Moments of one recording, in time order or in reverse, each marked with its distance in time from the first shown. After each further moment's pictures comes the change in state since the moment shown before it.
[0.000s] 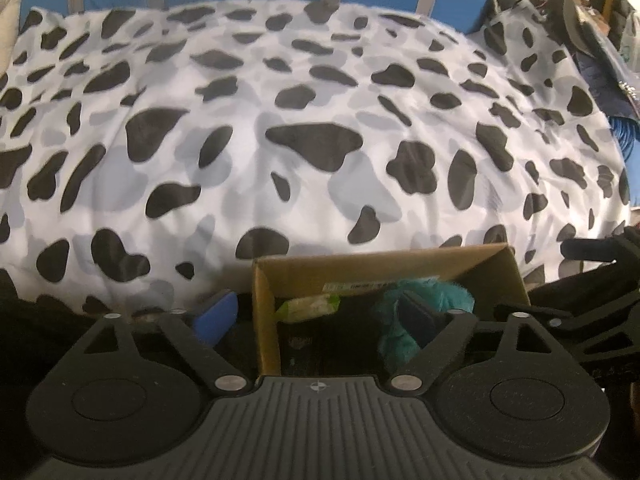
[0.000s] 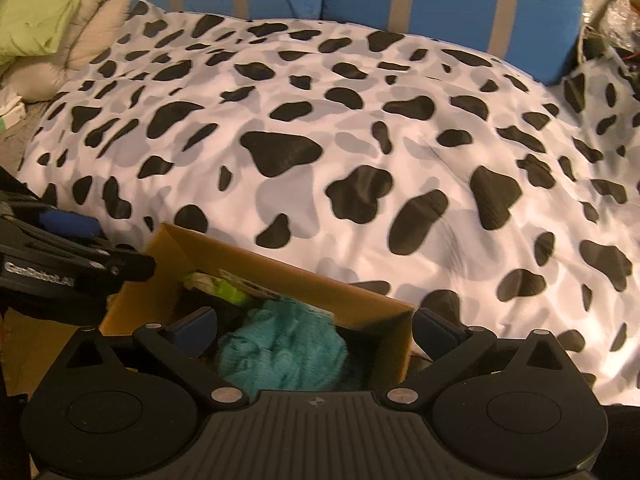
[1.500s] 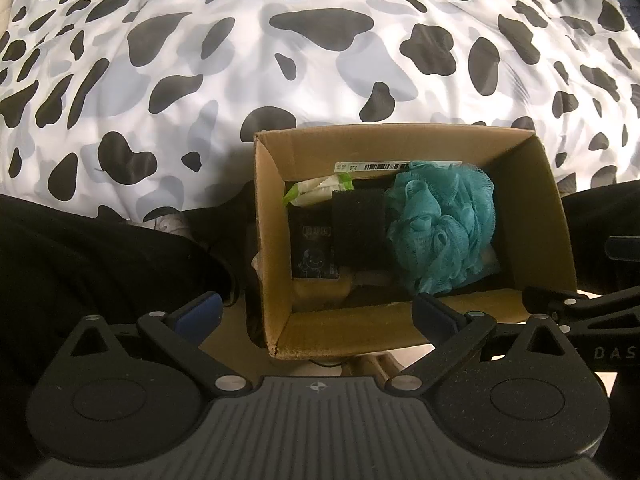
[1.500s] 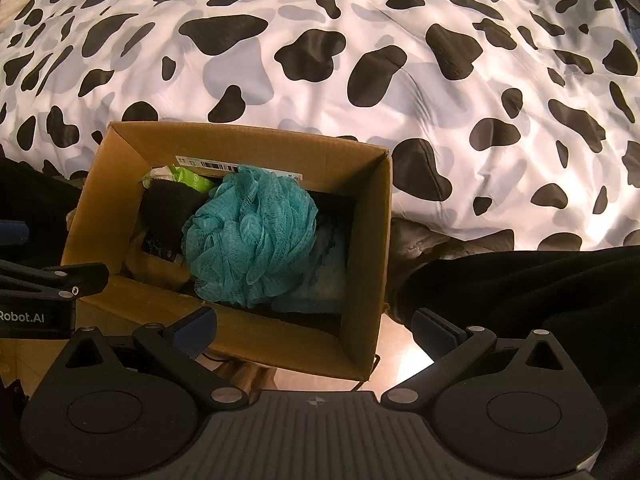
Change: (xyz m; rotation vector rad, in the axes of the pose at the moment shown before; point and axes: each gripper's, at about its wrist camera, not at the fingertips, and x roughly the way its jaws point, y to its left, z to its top) left arm 0.016 -0.021 -0.037 0.020 0.288 0.111; right arm 0.013 0.007 -0.040 0.147 0.325 -0.100
